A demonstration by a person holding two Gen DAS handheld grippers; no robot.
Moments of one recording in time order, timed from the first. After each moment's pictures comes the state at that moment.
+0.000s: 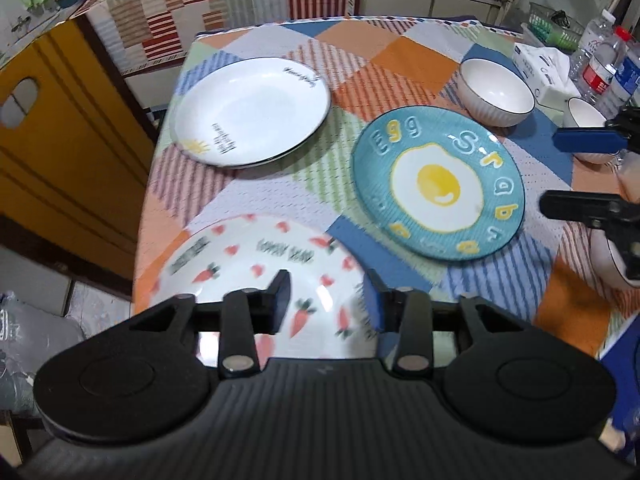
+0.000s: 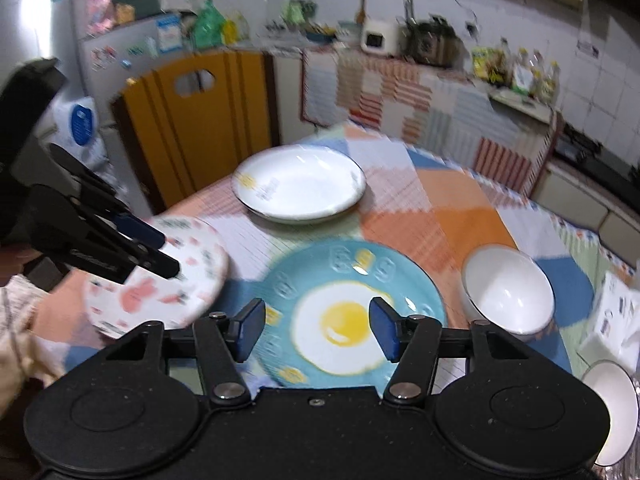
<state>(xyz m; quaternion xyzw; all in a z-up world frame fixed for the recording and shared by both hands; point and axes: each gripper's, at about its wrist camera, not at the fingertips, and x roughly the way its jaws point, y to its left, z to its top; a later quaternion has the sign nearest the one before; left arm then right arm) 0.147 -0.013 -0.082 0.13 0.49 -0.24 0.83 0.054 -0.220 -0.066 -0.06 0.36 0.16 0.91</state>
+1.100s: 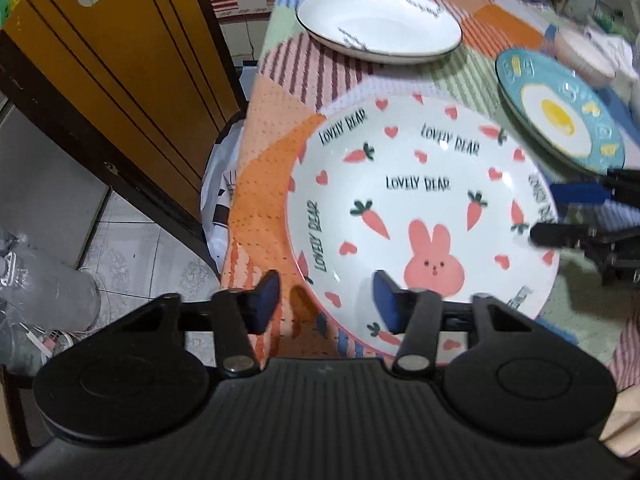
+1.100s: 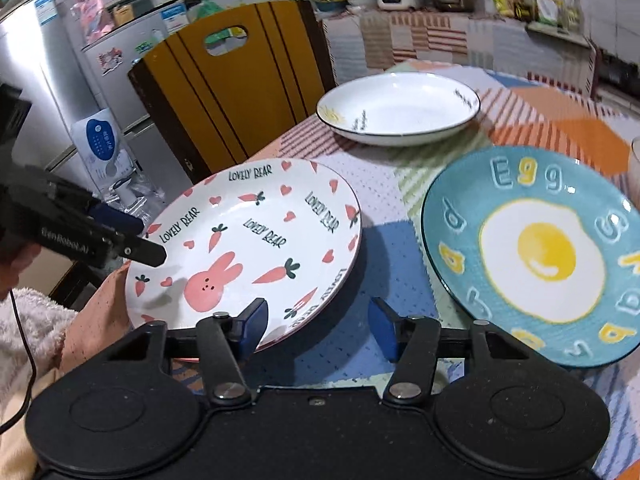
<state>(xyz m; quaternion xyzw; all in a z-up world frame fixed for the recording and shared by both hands) 0.155 0.116 -0.168 0.12 0.51 -0.19 0.83 0.073 -0.113 -0.184 0.04 0.41 0.18 0.89</state>
